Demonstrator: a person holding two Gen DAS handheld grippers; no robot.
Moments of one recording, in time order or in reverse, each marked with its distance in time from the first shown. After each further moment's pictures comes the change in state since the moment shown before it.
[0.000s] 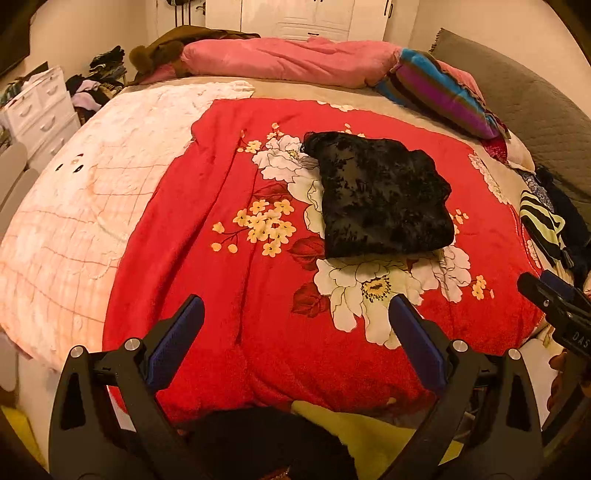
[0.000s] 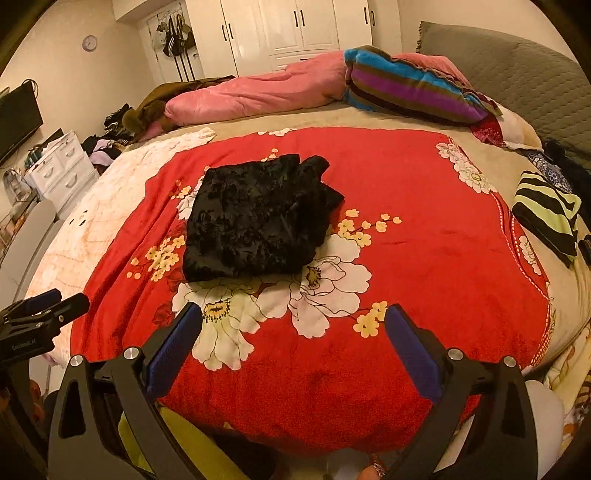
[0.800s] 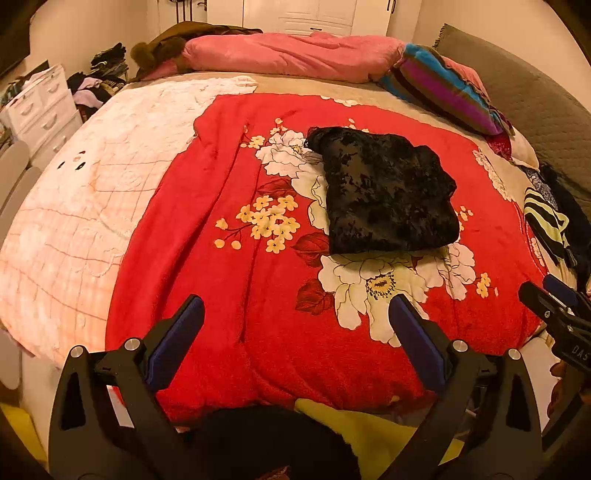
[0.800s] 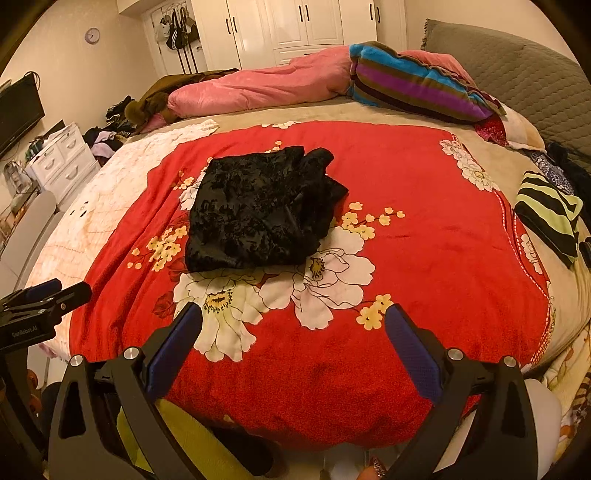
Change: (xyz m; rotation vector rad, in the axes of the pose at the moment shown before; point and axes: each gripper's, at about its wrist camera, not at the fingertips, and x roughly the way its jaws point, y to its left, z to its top) left arm 0.002 -0.001 -0.001 0.001 0.016 0.018; right arm 0.002 0.003 -0.004 -0.016 0.023 0.001
